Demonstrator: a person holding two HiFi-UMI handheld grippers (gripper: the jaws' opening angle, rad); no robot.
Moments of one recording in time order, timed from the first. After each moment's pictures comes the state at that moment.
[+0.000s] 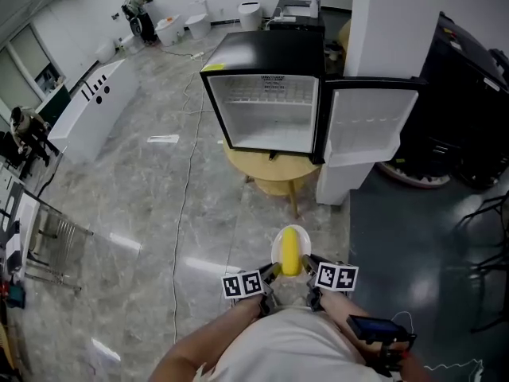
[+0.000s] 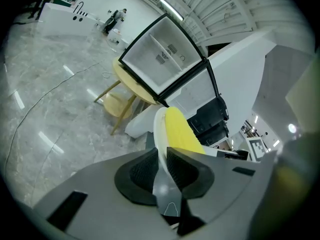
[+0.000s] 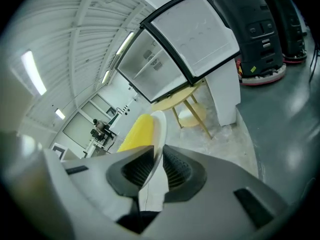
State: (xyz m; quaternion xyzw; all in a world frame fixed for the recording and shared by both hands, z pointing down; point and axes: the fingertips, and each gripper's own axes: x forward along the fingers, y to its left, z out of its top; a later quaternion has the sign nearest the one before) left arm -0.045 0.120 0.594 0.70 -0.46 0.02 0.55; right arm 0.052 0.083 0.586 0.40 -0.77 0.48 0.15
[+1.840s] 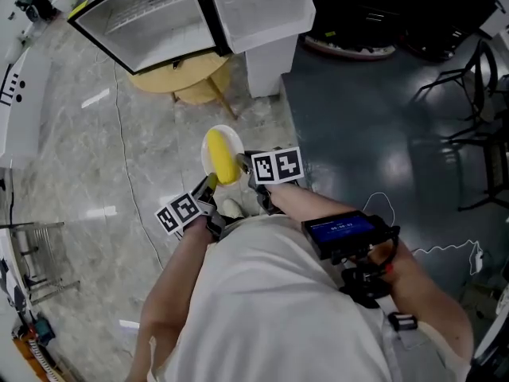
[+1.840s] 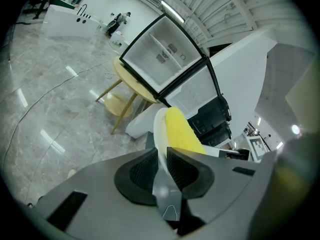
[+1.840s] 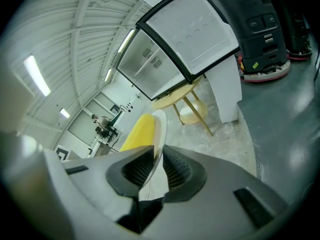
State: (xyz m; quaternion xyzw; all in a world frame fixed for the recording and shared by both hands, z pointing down) left arm -0.012 0.124 0.602 0.69 -0.47 0.01 0.55; right arm 0.083 0.084 0.593 0.37 -0.78 0.49 0.15
